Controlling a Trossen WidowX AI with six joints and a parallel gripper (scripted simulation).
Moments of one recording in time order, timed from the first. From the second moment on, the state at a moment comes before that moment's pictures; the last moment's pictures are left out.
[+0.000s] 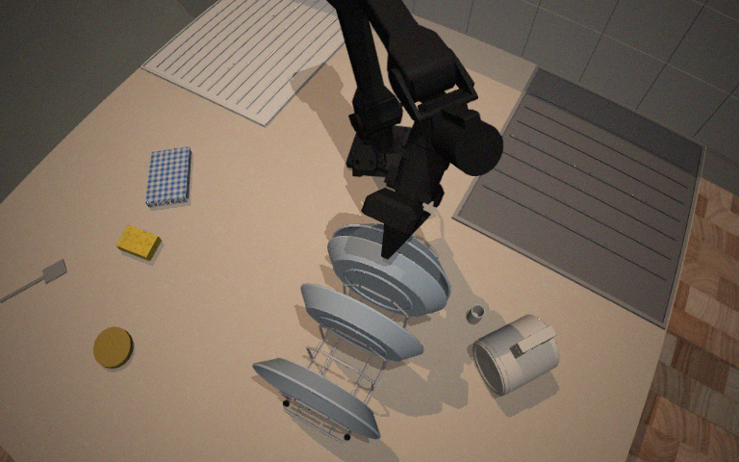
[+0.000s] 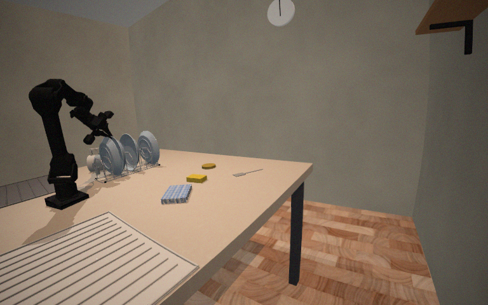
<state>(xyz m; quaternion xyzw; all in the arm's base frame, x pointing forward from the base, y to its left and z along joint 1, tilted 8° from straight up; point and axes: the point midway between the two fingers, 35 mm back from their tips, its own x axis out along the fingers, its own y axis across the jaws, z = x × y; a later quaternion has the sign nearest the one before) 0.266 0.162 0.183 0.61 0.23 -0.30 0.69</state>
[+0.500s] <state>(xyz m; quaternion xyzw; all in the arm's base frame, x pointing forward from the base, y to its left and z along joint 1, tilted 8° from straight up) 0.266 0.161 0.183 0.62 0.23 -0.30 0.69</state>
